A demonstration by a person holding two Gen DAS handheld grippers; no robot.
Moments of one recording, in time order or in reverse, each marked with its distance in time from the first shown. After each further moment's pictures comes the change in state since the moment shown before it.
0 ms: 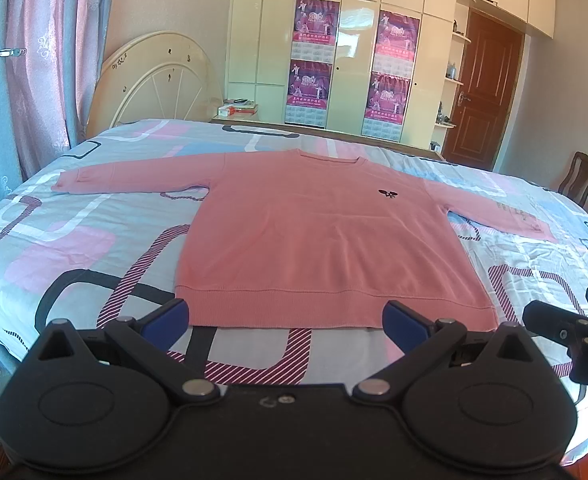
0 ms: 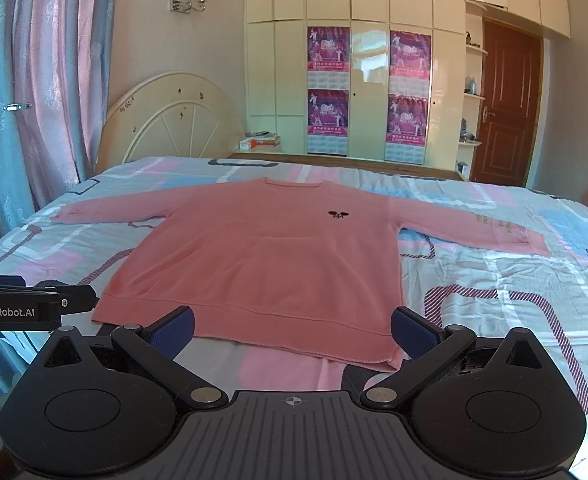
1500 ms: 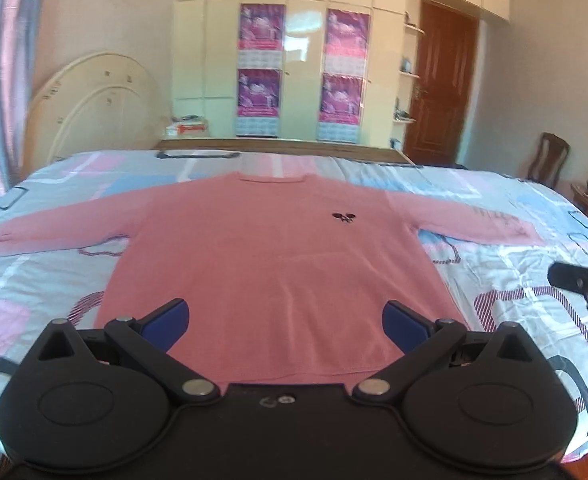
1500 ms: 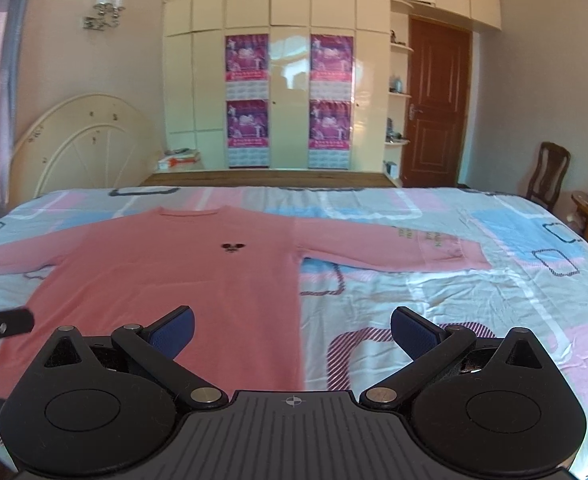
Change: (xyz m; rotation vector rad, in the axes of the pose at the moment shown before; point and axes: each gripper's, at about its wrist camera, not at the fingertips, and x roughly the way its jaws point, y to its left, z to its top) left arm 0.108 -0.058 0.055 0.103 -0.026 -0.115; right arm 0.073 -0.110 0.049 0.105 -0.032 -0.213
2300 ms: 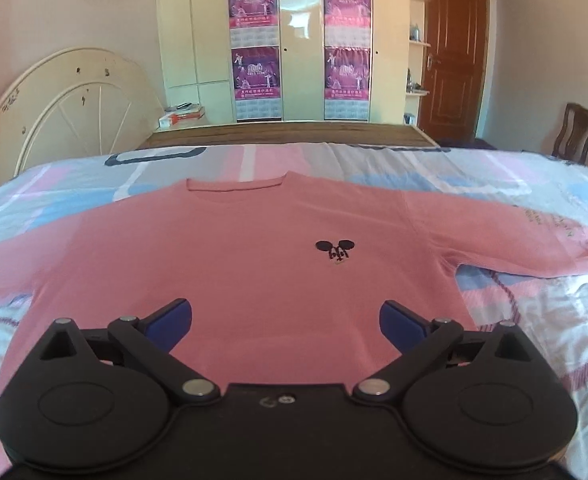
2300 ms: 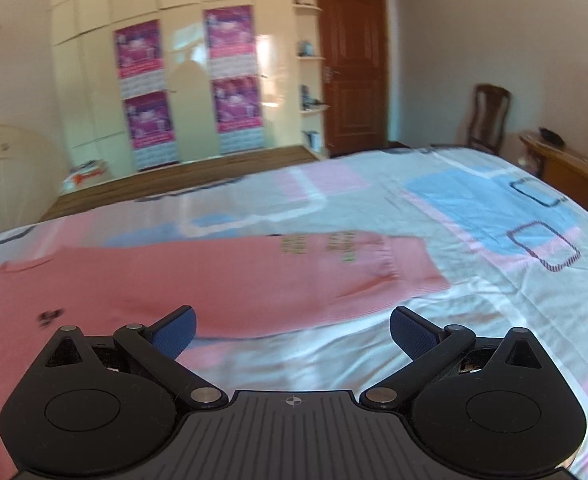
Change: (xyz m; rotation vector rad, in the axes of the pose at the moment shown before) left arm 0.203 -0.080 0.067 0.059 0.063 0.079; right arm 0.222 -0.200 0.055 0.210 0.063 -0.184
